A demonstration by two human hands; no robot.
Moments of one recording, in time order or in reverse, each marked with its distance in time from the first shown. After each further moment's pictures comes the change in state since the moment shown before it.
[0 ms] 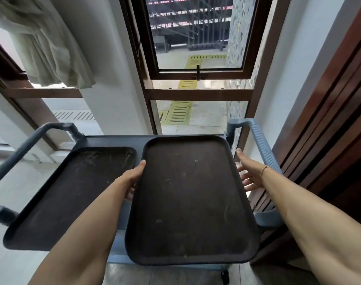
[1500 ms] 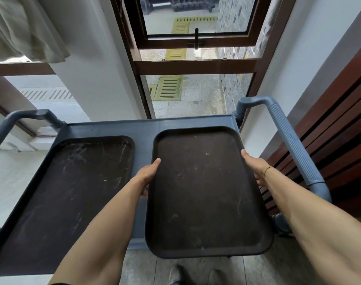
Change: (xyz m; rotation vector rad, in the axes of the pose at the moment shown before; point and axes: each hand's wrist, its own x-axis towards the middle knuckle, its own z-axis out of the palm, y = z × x) left_hand 0.109 0.002 0.023 0.074 -0.143 -0.010; right_hand 0.096 0.015 0.048 0.130 0.244 0.048
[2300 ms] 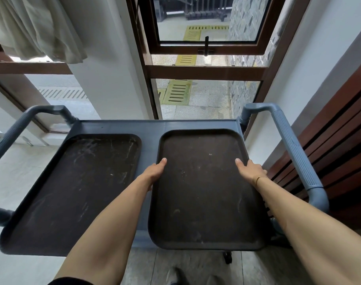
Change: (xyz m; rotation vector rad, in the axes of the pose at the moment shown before) left_hand -0.008 -0.006 0.010 -0.067 0.029 0.110; right_hand -0.010 0.005 0.020 -0.596 0.169 -0.211
